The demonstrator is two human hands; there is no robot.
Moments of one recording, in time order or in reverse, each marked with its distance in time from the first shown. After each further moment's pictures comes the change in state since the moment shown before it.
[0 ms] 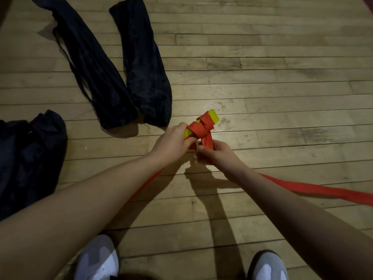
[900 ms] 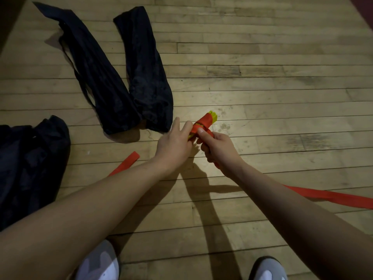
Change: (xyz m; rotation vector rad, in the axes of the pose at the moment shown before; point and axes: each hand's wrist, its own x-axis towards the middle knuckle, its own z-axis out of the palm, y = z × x) left_hand -0.002 0.009 -0.003 0.259 0.089 0.044; right_hand 0.004 -0.034 0.010 0.004 0.152 -0.086
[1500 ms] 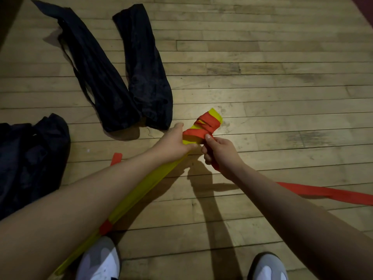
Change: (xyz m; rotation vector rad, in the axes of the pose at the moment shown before) left_hand 0.004 -0.007 -0.010 -0.371 -0.274 -0.170; right_hand -0.004 0.018 -0.006 0.124 -0.001 0.075
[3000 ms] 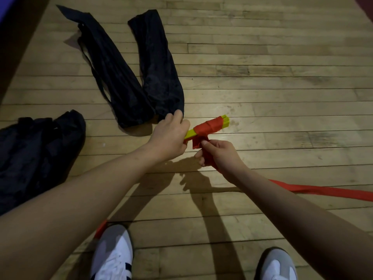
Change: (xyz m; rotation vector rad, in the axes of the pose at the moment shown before) left_hand -0.032 -0.012 -0.031 0.709 0.239 0.296; right_hand -0.024 0.008 0.030 -0.015 -0.096 -0.033
